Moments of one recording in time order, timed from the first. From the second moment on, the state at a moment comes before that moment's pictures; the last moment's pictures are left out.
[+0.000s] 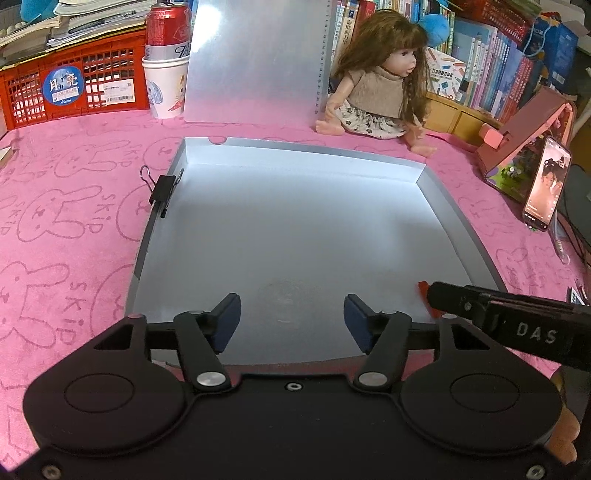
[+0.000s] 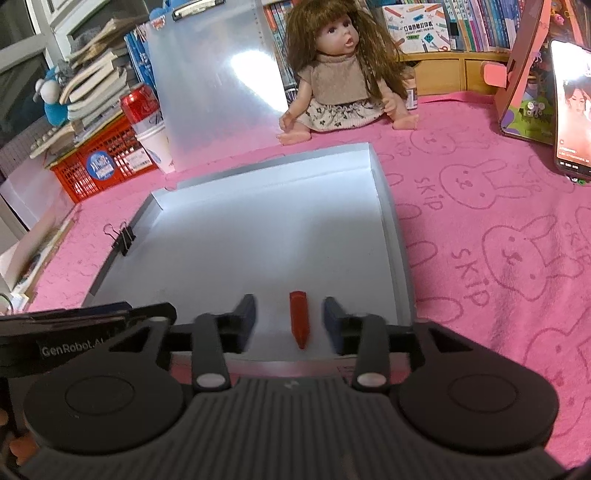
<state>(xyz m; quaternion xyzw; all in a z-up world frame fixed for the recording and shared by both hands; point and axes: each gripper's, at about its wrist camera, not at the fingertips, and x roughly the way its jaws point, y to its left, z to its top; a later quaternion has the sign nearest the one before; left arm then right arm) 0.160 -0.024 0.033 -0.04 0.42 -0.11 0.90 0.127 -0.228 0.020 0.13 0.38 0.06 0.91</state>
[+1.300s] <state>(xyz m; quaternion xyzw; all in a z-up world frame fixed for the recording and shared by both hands) 0.035 -0.009 0.048 -0.02 0.29 -0.12 0.95 0.017 -0.221 0.035 0.00 0.20 0.09 0.98</state>
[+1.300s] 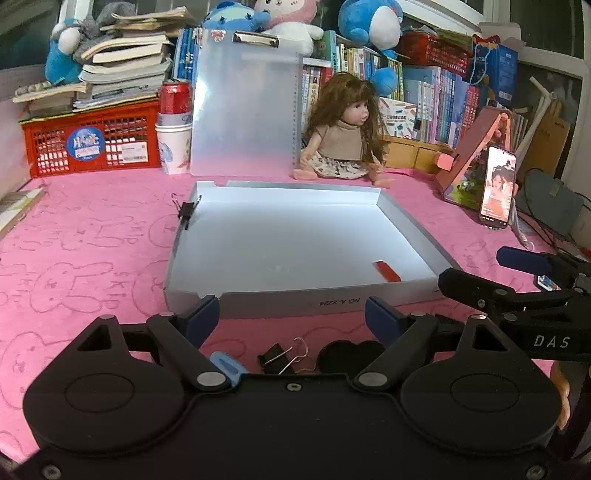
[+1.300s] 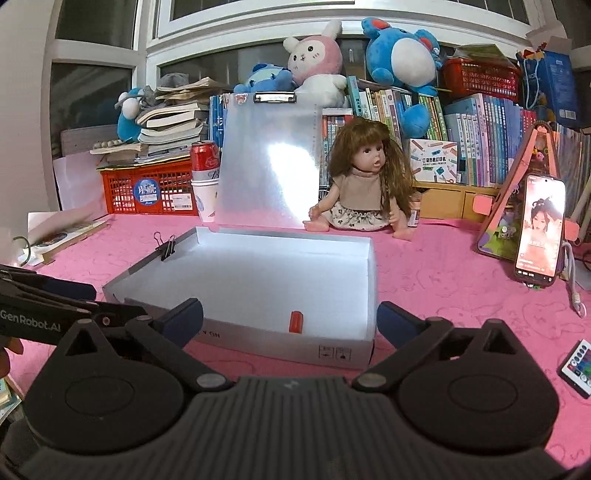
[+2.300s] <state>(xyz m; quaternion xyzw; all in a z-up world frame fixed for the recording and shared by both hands) -0.013 0.040 0.018 -0.02 0.27 -0.07 0.96 -0.017 -0.244 -0.005 -0.04 0.21 0.06 0.98</state>
